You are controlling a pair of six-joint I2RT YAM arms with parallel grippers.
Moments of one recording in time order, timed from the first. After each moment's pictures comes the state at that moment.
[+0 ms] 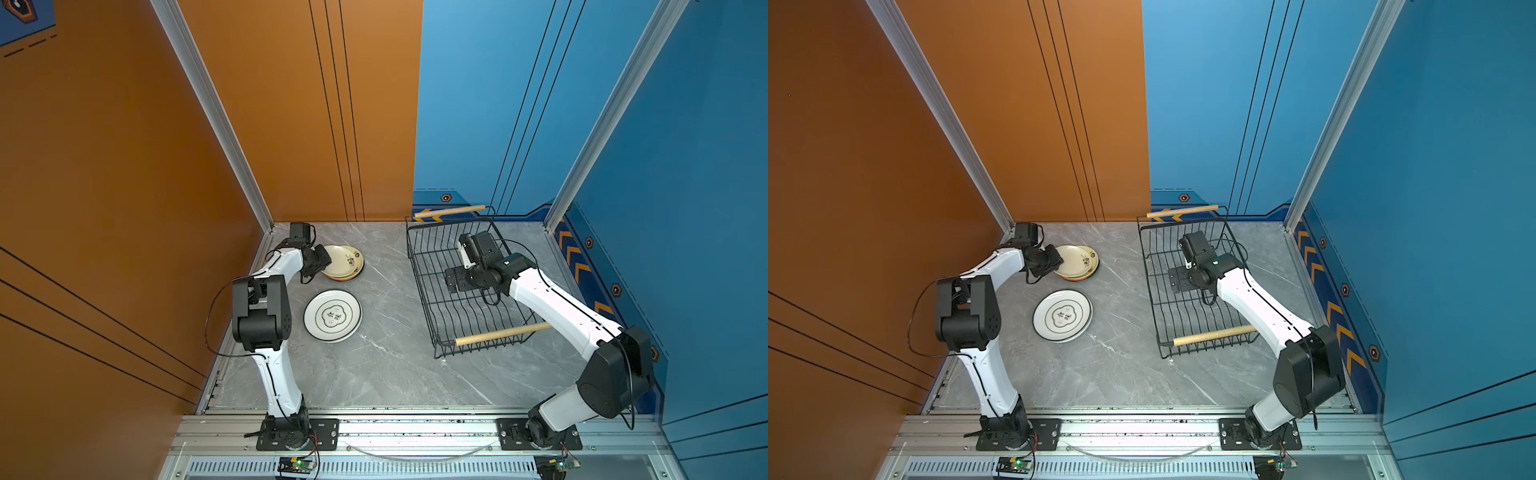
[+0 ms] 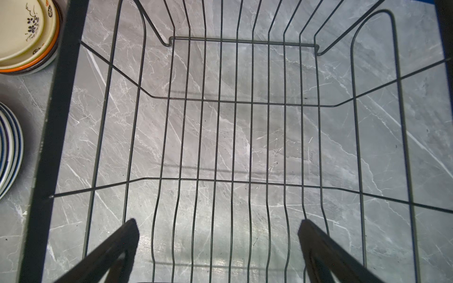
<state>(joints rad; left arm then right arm) 0.07 2.00 1.48 -0.47 0.18 -0.56 0.47 1.55 1.34 -0.77 0.14 0.21</state>
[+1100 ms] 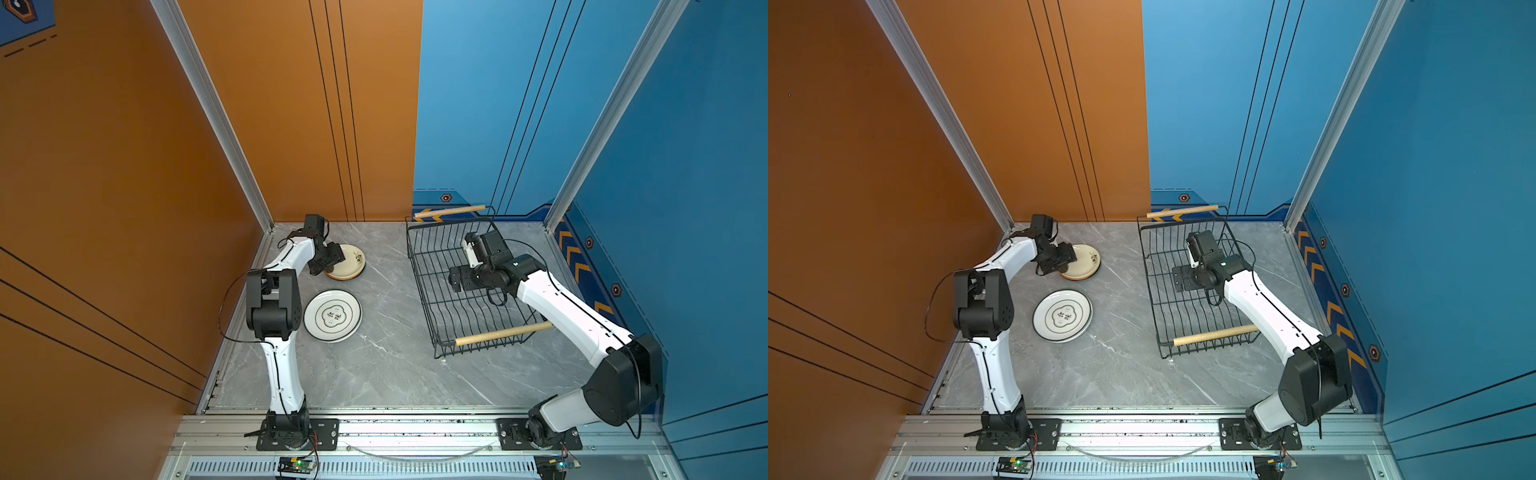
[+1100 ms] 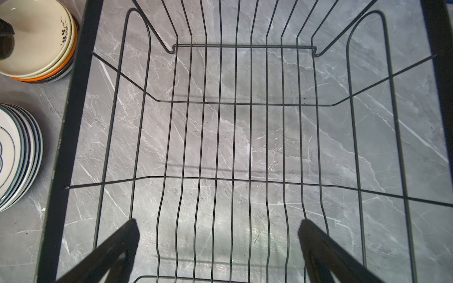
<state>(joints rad) -0.01 2.13 1.72 -0.72 0.11 -0.45 0.44 1.50 1.32 -0.76 0.09 0.21</state>
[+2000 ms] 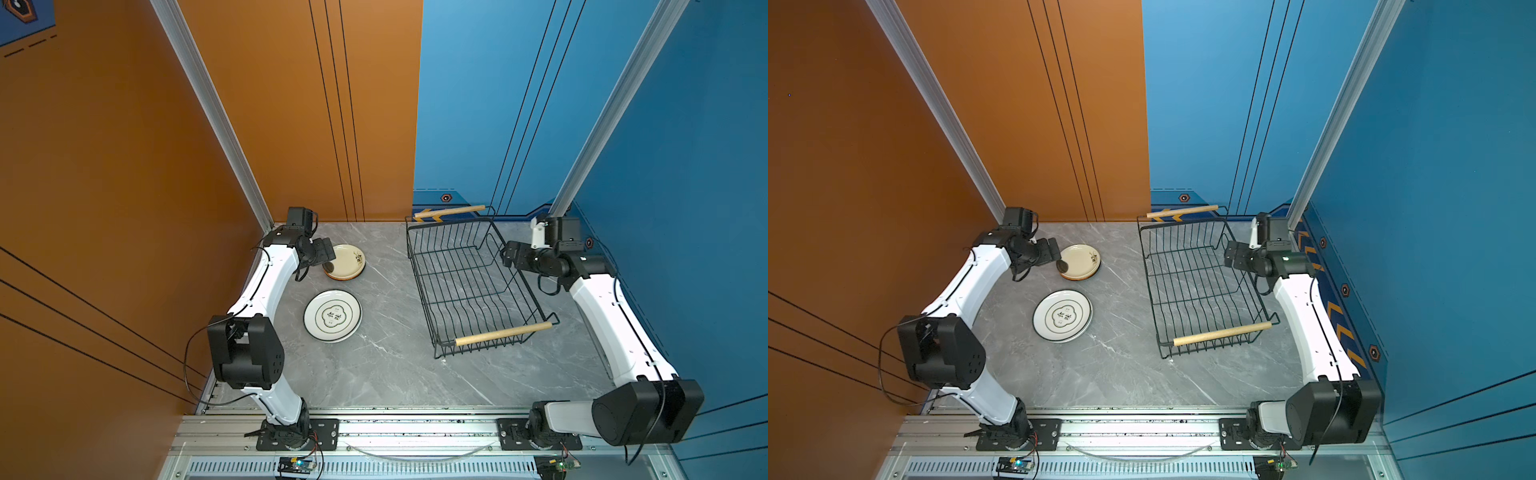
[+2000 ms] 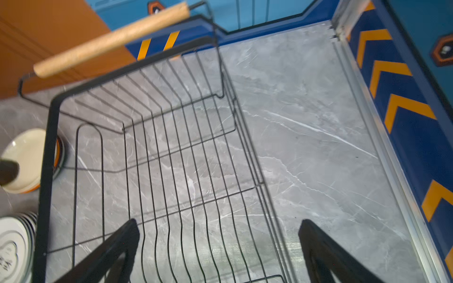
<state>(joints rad) -0.04 1.65 1.52 -0.87 -0.08 -0.40 -0.03 1.34 1.37 -0.79 -0.05 0.24</state>
